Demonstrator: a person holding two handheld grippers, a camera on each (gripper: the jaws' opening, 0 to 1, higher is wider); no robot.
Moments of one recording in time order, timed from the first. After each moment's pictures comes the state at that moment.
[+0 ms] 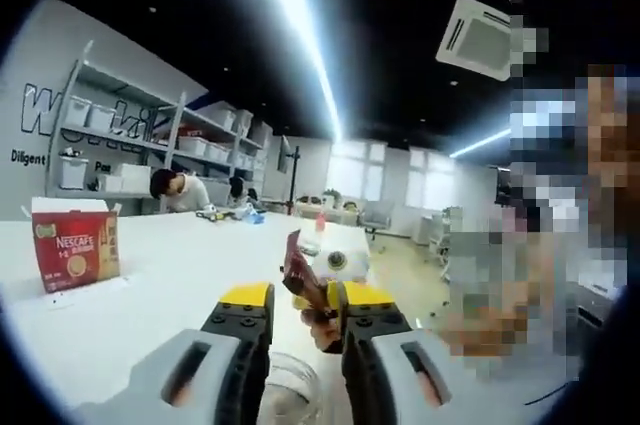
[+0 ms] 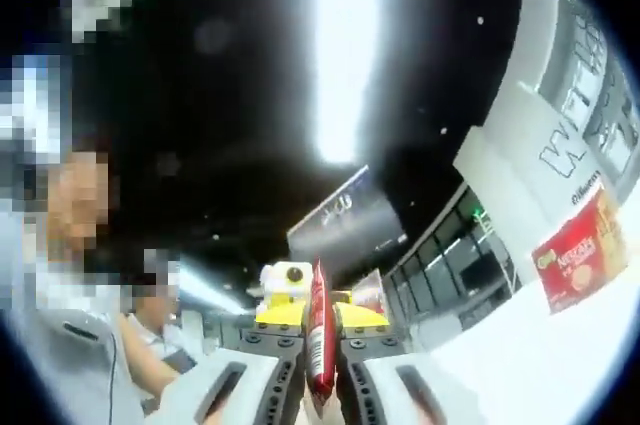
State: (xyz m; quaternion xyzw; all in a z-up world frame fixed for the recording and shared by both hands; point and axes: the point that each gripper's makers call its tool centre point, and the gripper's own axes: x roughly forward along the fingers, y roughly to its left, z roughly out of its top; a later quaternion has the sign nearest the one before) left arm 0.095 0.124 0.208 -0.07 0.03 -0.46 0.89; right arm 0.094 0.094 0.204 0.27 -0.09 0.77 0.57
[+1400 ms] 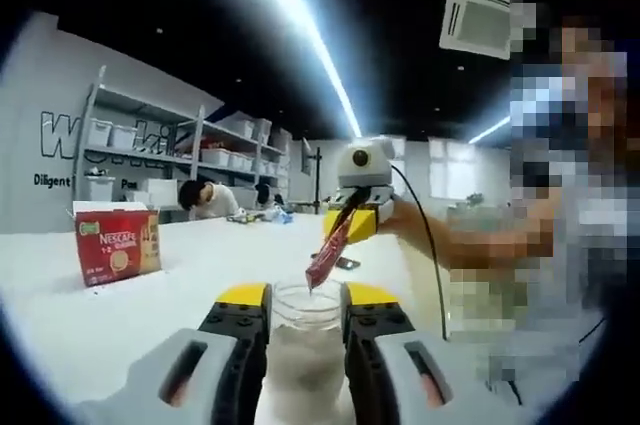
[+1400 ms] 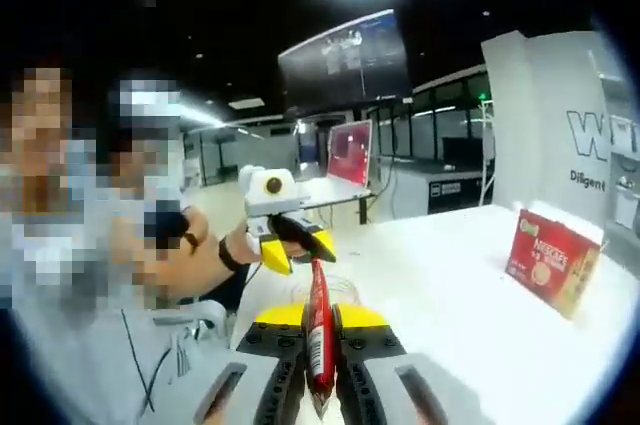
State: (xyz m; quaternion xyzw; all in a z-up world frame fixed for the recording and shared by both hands) left arm 0.076 0.185 0.168 -0.04 0.00 -0.40 0.92; right arm 0.088 0.111 0.185 -0.10 0.11 0.79 0.59
